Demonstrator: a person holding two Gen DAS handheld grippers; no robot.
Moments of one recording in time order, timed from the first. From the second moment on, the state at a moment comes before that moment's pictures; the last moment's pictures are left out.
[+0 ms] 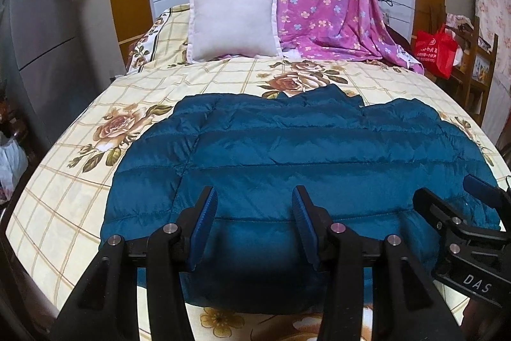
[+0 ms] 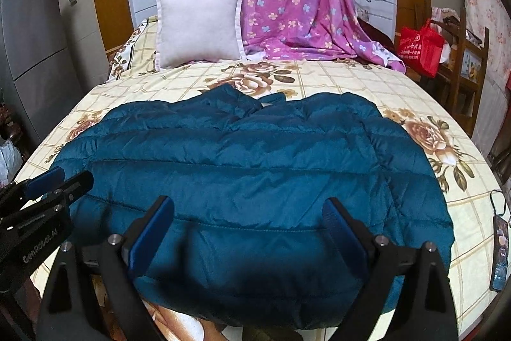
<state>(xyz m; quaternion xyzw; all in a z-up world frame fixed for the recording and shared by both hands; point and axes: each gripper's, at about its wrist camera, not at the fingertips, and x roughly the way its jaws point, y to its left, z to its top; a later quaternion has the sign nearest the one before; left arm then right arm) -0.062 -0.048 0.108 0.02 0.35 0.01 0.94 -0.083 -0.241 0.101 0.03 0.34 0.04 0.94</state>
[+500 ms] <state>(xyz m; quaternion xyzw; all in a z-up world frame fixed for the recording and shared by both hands) -0.061 -0.051 0.106 0.02 0.34 0.02 0.94 -0.079 -0.243 0.095 0.04 0.35 0.04 0.93</state>
